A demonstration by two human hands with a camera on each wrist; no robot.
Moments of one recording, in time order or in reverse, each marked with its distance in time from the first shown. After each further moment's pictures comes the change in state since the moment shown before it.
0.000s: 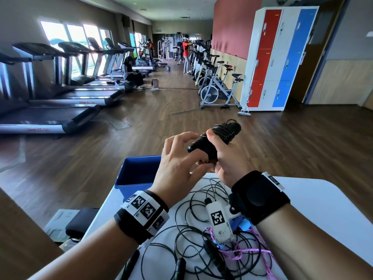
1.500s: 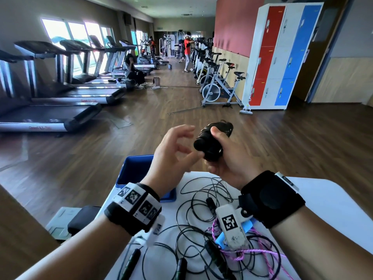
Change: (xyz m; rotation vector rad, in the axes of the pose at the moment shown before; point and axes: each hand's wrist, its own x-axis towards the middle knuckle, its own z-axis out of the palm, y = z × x) left_hand 0.018 -0.006 -0.016 -0.619 -0.009 -0.378; right_hand -0.002 -0.008 -0.006 -0.105 -0.153 0.112
